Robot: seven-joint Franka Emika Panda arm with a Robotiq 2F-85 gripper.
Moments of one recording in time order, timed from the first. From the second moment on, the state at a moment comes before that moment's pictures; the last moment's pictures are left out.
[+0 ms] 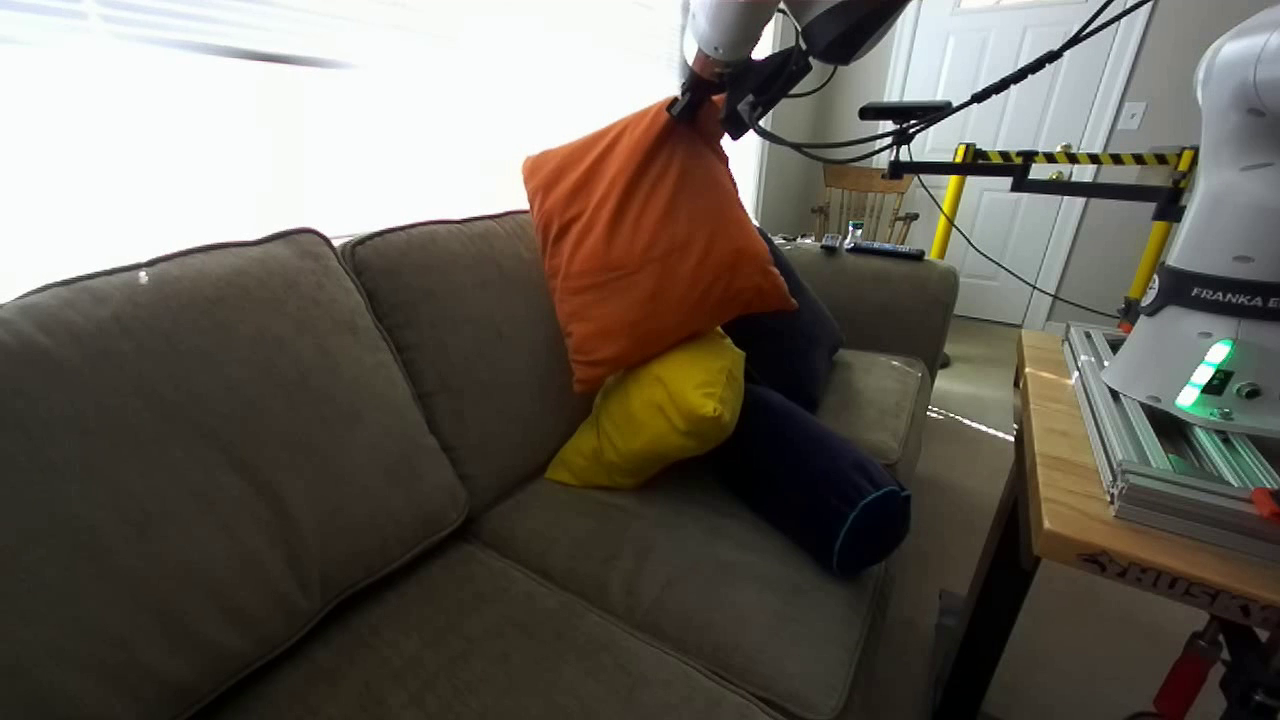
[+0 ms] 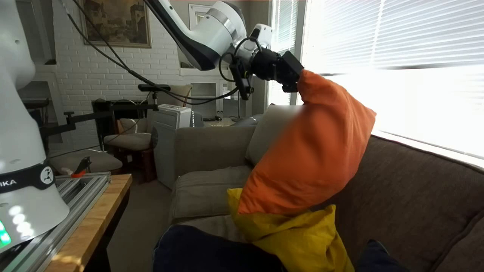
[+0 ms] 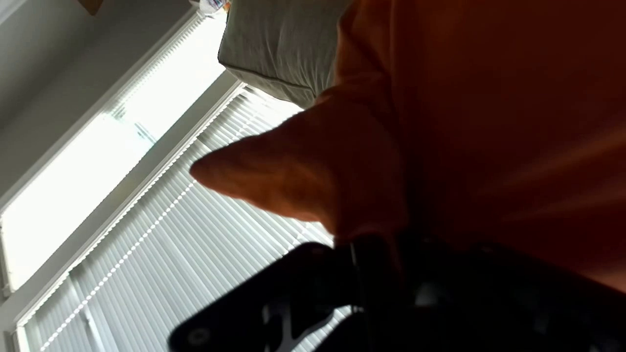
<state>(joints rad) 0.26 0.12 -0.03 -2.15 -1.54 2.12 1.44</state>
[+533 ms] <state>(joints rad) 0.25 0.12 -0.01 -2.15 -1.54 2.11 1.44</state>
